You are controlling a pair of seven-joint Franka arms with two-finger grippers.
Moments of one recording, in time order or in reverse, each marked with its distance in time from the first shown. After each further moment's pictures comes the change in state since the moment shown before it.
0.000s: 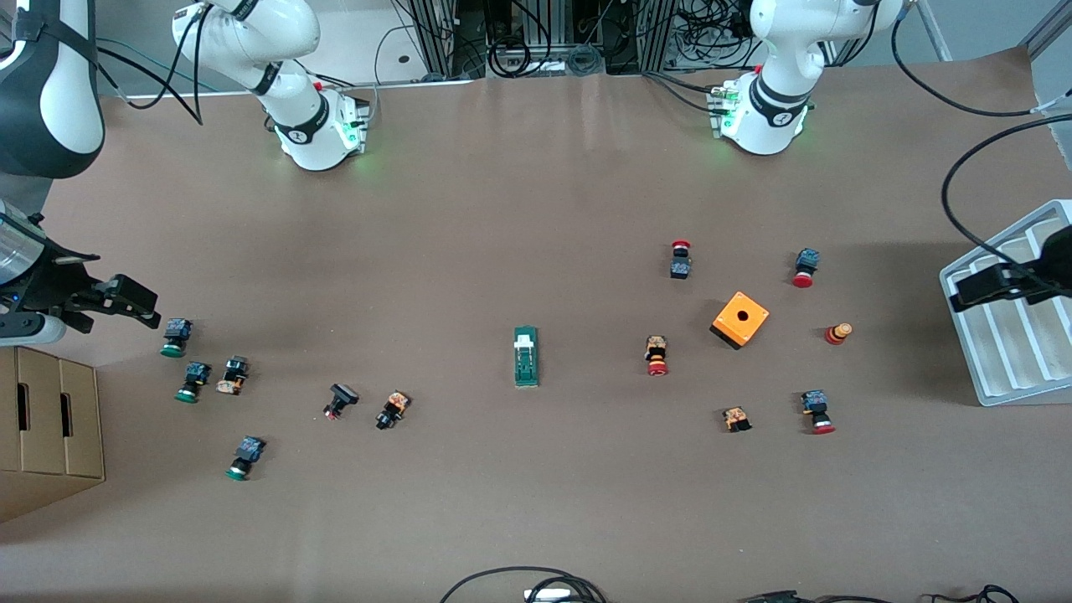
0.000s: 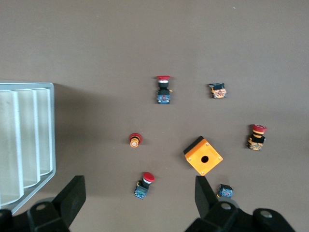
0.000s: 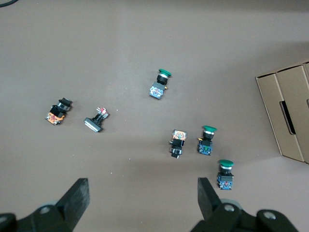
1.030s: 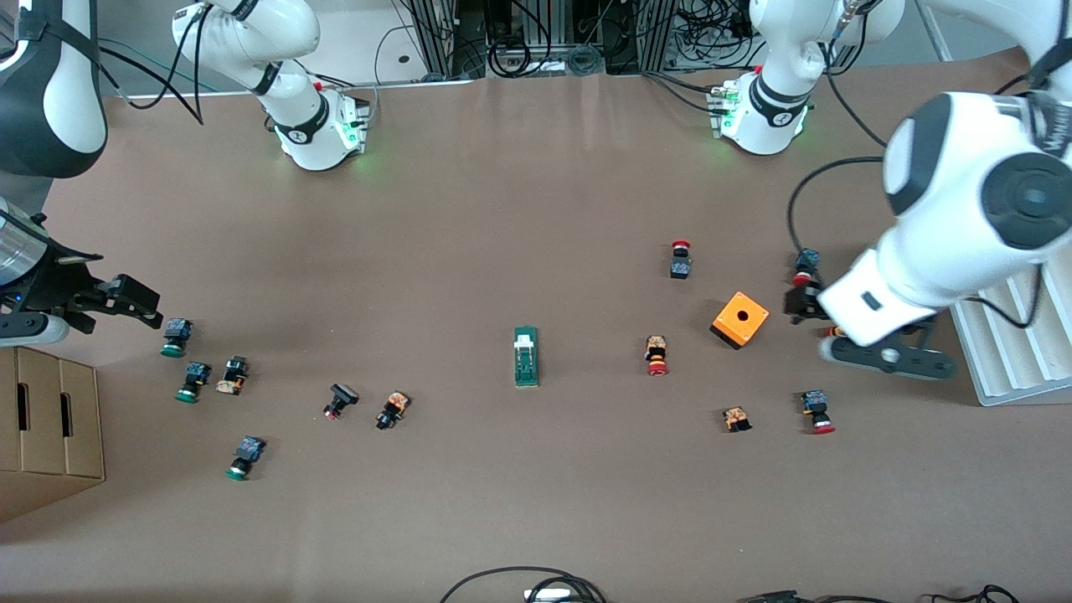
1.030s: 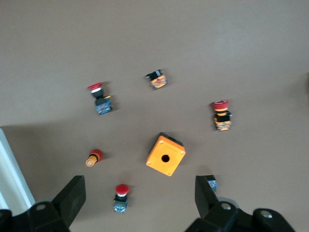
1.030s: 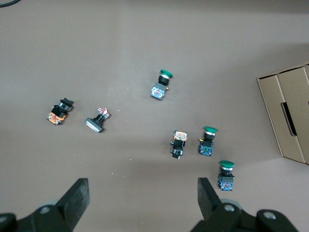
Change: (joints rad) left arm -0.282 0.095 -0.049 0.009 0.079 0.050 0.003; right arm 0.003 0.000 0.003 0.000 0.000 0.002 0.000
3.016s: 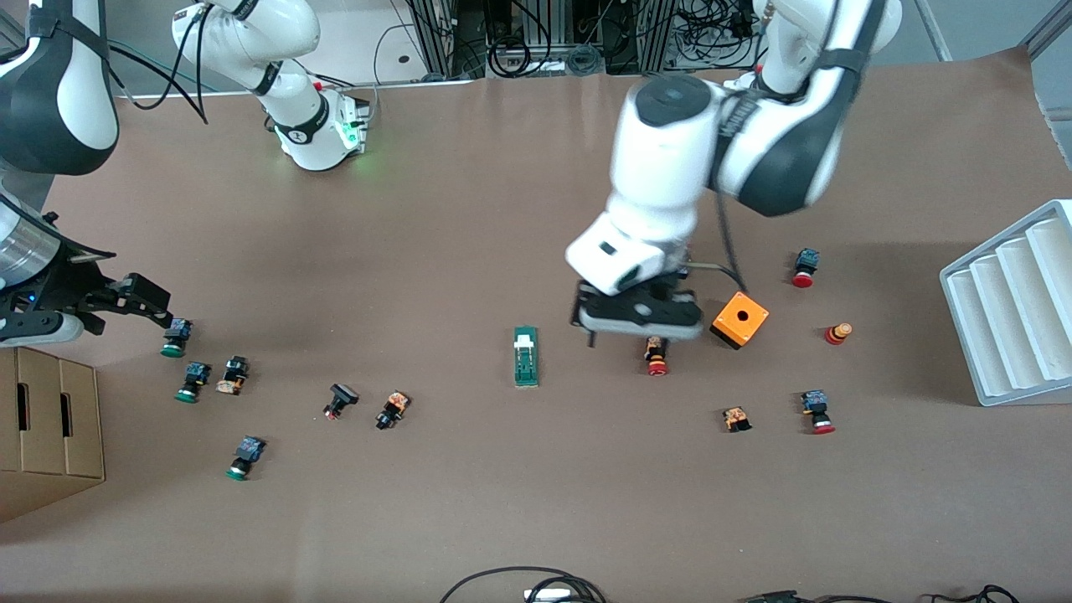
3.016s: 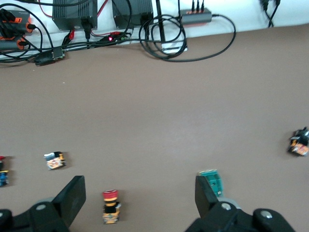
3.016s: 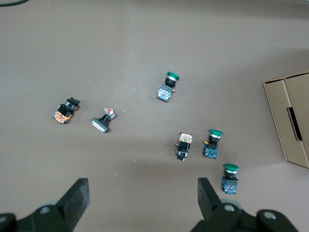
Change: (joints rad) left arm -0.373 0.088 -0.015 -0.003 0.196 0.486 -0.647; right arm 0.025 -0.001 0.000 0.002 0.000 0.001 0.001
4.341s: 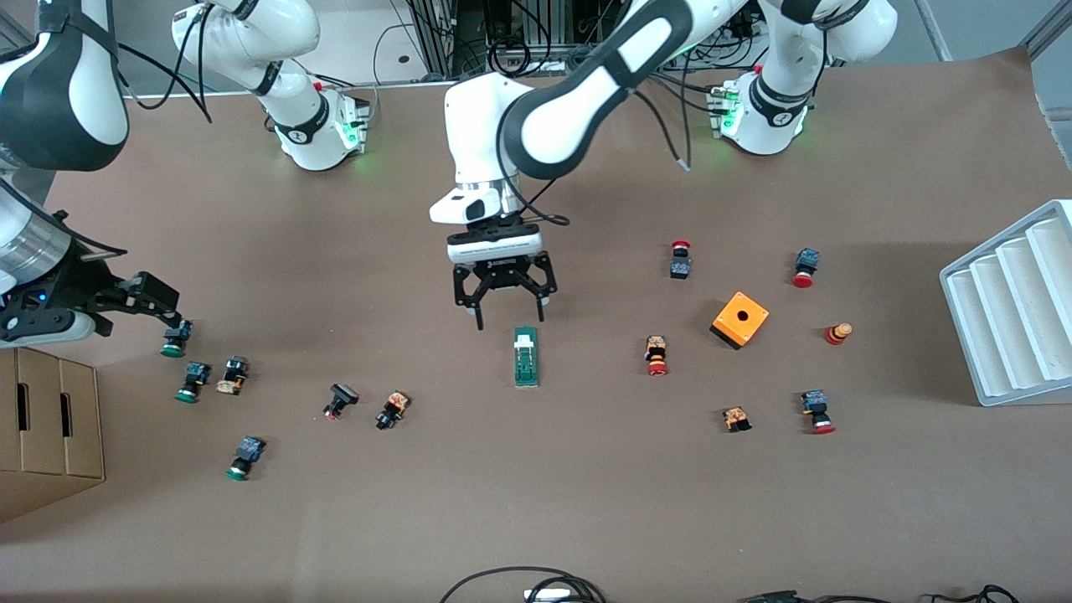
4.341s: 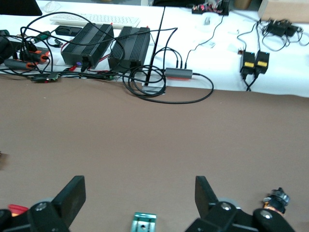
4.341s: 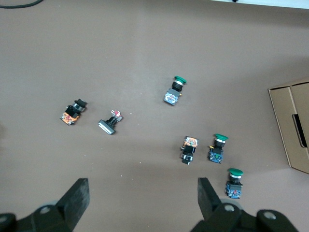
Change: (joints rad) left arm -0.214 0.218 -0.136 -0.020 0.860 0.055 -1.064; right arm 0.031 0.000 0.004 0.010 0.000 0.004 0.007
